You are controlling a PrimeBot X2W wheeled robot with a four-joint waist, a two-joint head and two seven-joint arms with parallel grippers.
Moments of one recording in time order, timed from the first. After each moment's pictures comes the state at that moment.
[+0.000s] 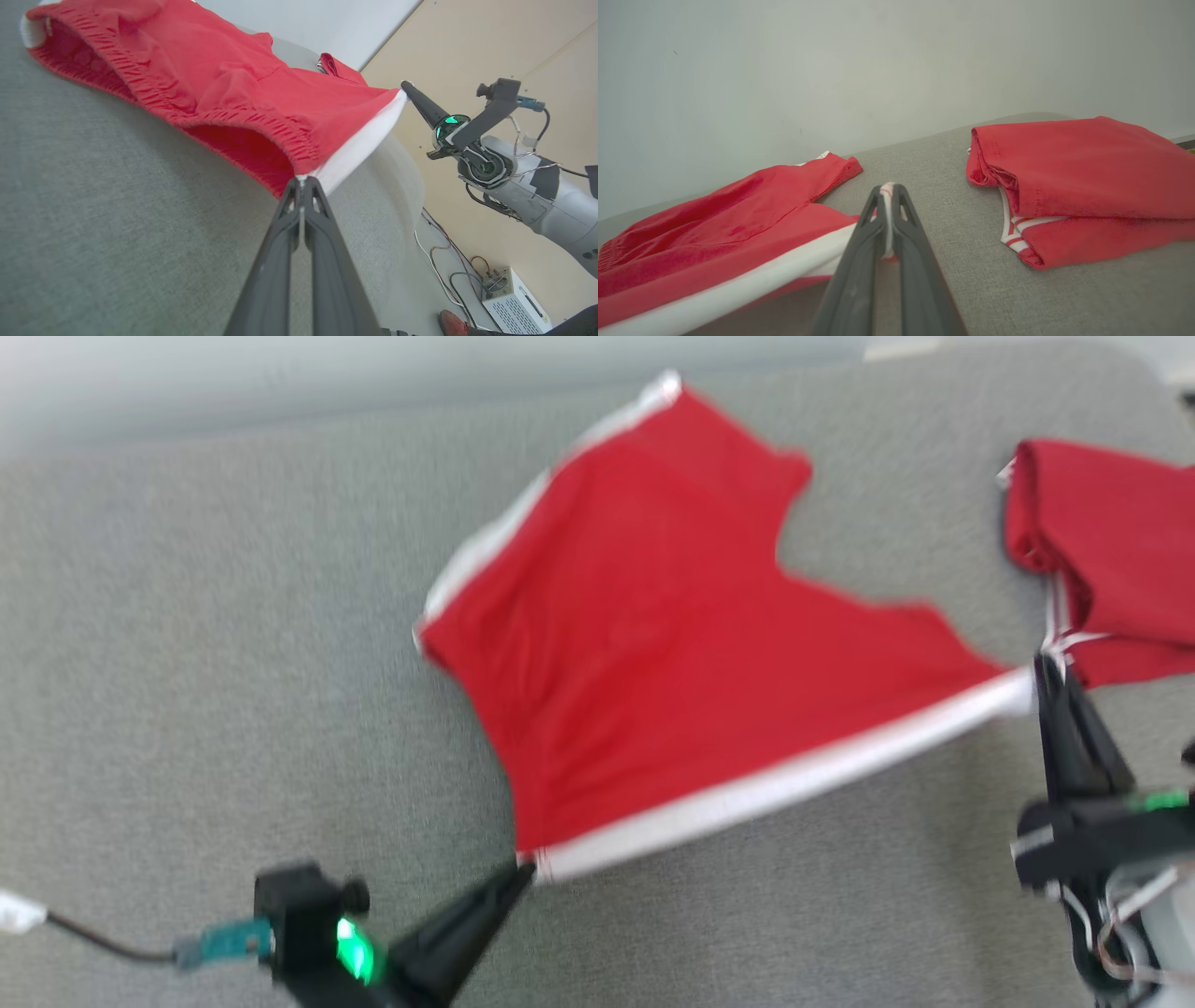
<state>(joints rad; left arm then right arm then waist) -0.58 0.65 -1.09 -0.18 -1.09 0.01 -0.26 -0.30 -0.46 0.28 0.17 0.63 0.13 -0.26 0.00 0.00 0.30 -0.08</state>
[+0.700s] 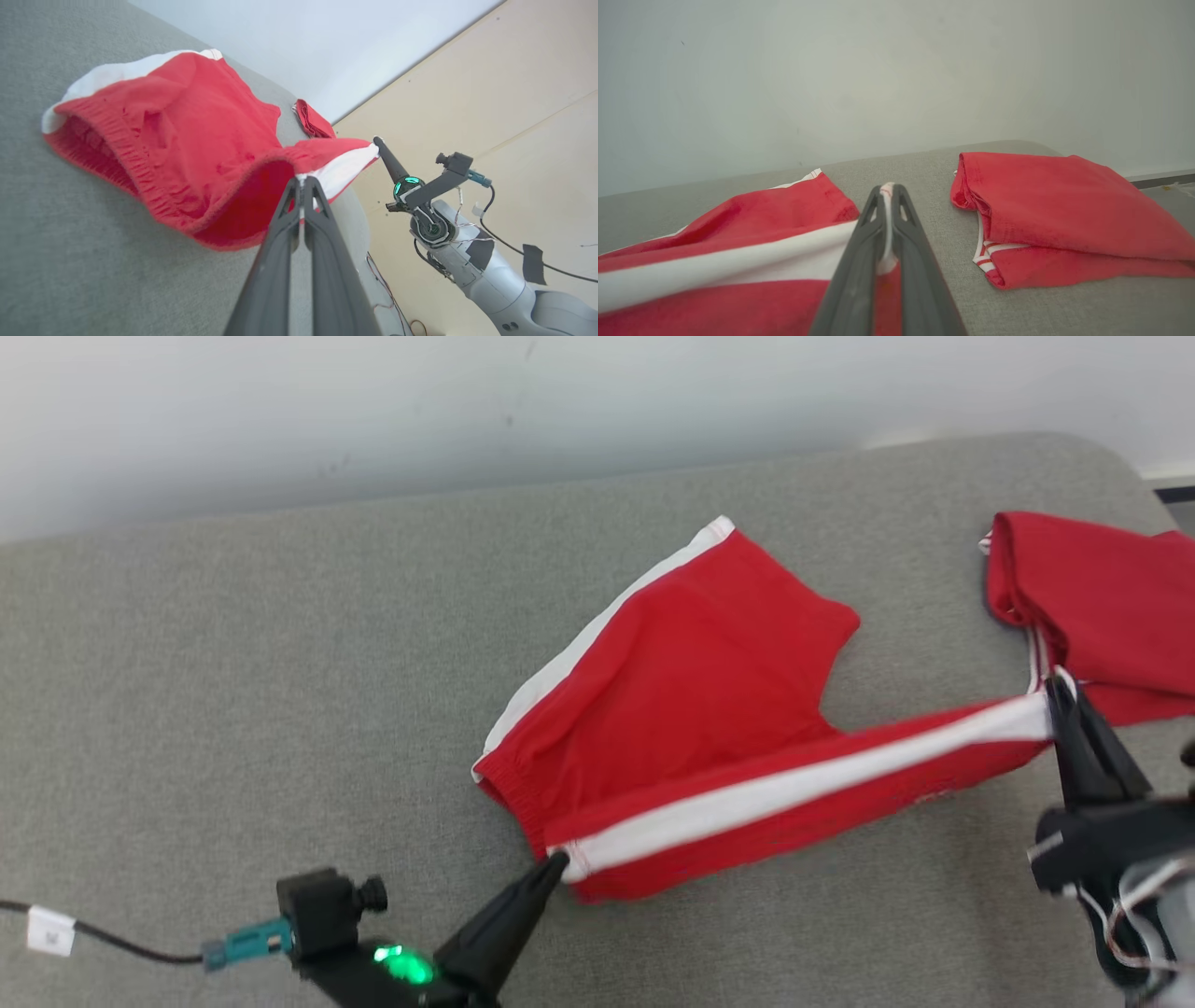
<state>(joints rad) -0.46 0.57 -1.02 -0.23 -1.31 0.00 -0.25 -0.24 -0.51 0.27 0.21 0.56 0.13 -0.23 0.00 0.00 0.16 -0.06</state>
